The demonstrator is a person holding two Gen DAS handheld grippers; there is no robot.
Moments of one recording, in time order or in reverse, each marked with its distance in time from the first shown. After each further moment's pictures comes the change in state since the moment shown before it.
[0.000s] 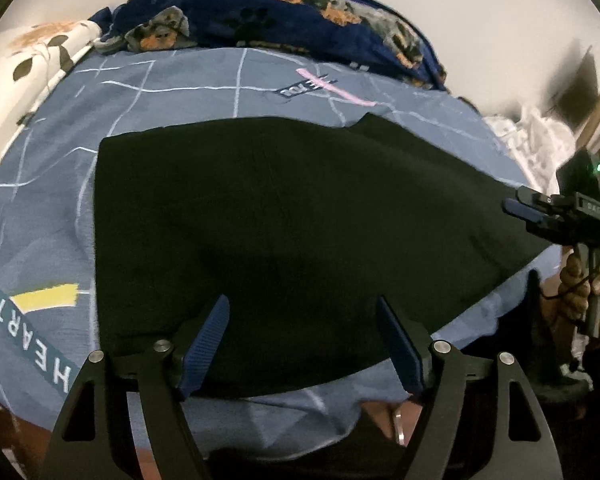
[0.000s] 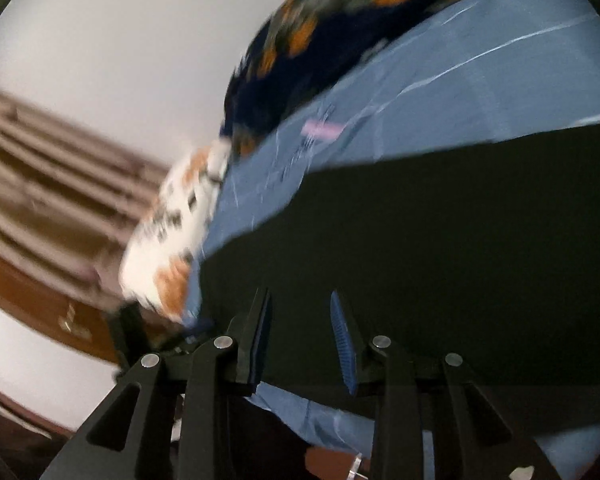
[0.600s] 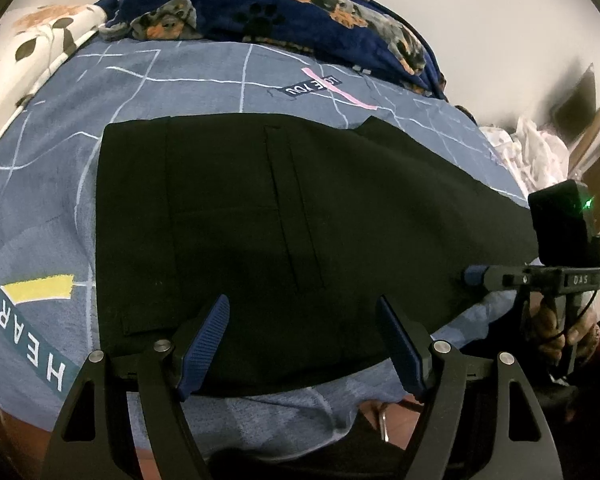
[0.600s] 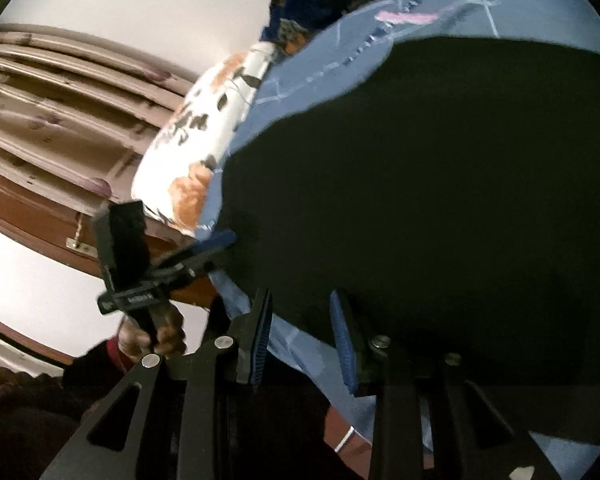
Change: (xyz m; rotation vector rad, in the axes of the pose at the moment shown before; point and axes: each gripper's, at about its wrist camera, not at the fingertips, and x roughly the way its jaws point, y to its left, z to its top) left arm -0.001 0.013 -0.001 -0.051 -0.004 -0.062; right arm 0.069 0.035 -0.040 -0.110 0.239 0.094
